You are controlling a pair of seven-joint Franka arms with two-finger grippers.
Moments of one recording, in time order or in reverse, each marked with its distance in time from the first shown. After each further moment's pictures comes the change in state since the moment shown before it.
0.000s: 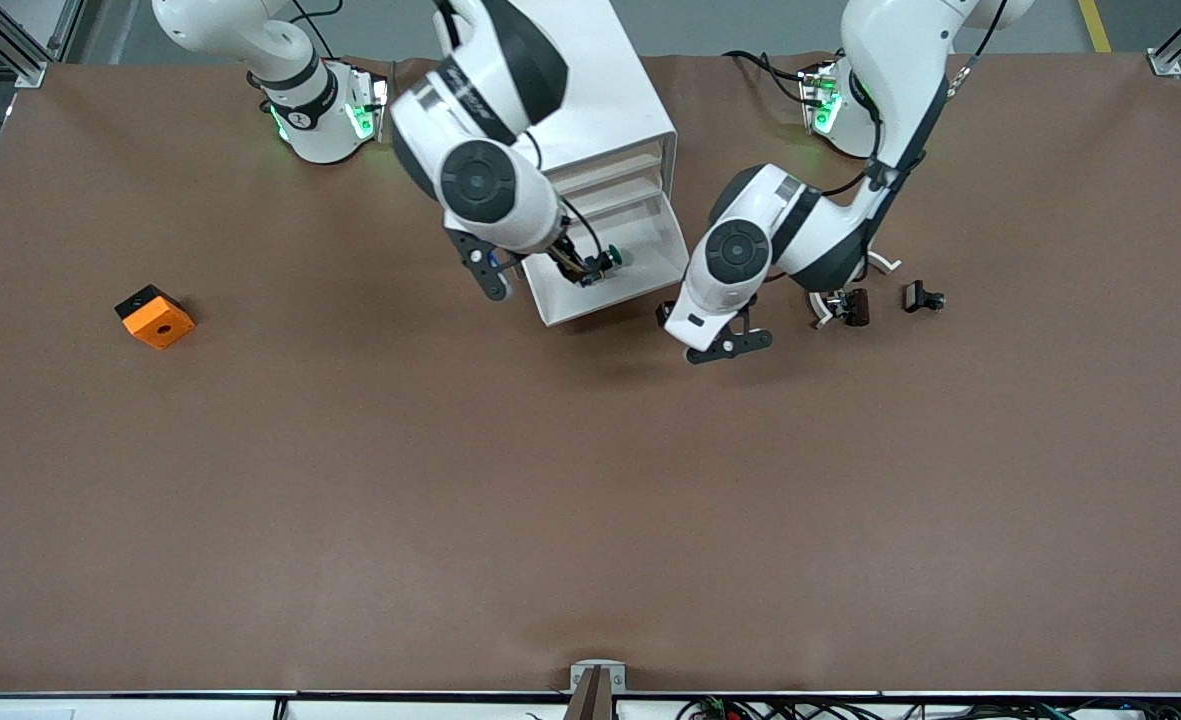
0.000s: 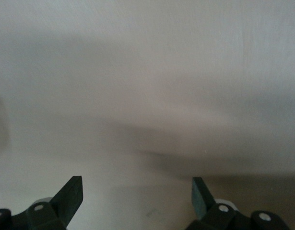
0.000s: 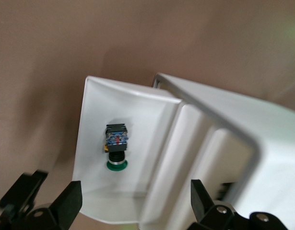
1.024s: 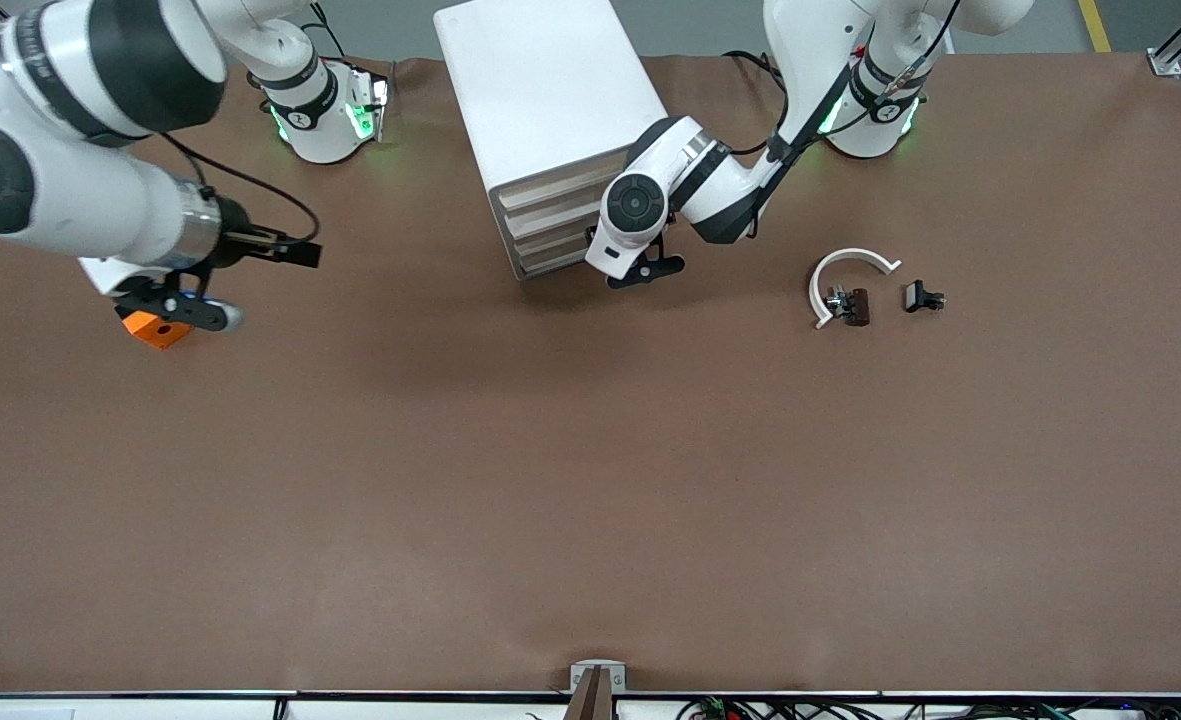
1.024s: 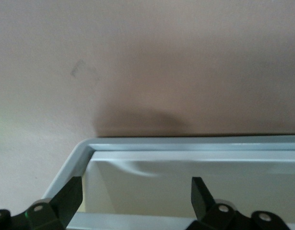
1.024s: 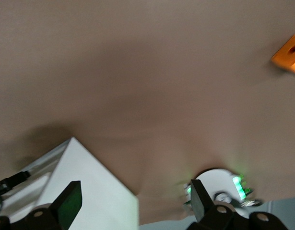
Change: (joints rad) left arm -0.130 0.058 -0.126 -0.004 -0.213 -0.059 -0.140; right arm -0.480 -0.257 -0.008 -0.100 -0.290 -0.251 -1.136
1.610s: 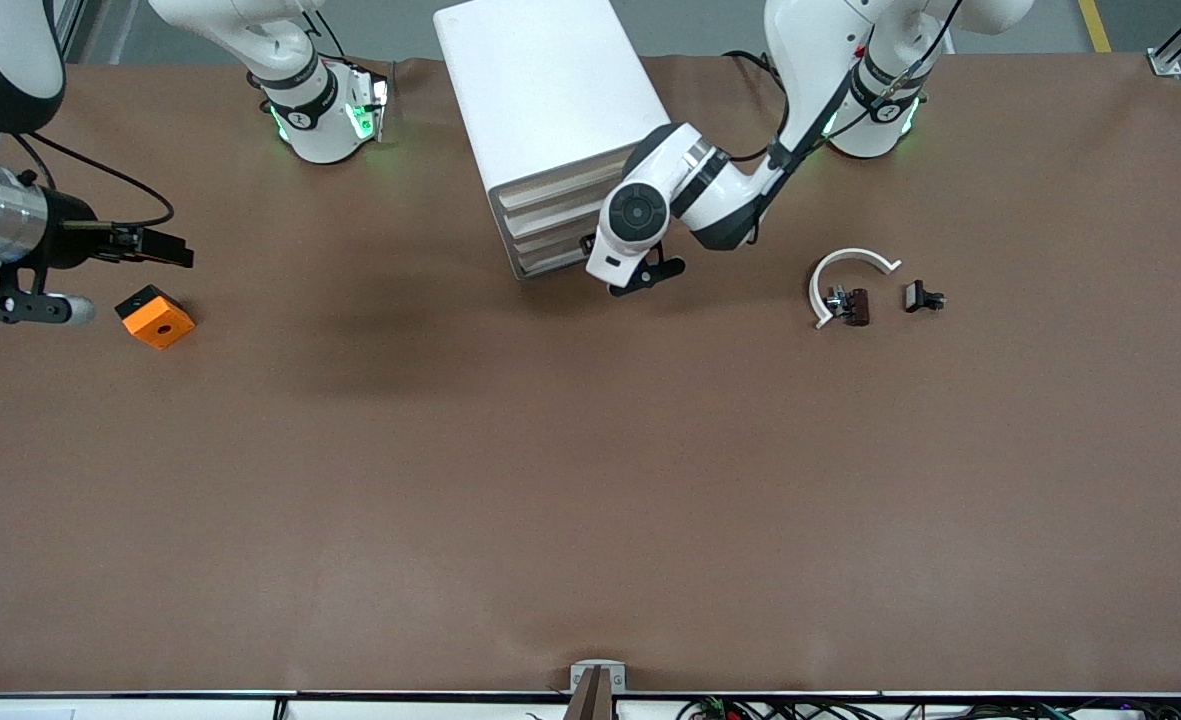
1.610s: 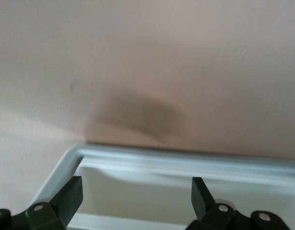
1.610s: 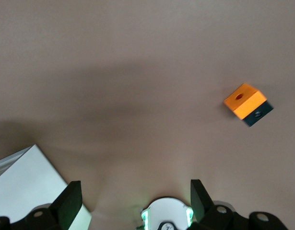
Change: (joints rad) left arm 0.067 0.012 0.009 0.082 -0.007 -0.008 -0.061; right arm -0.182 -0.109 0.000 -0.104 -0.095 0.101 -0.310
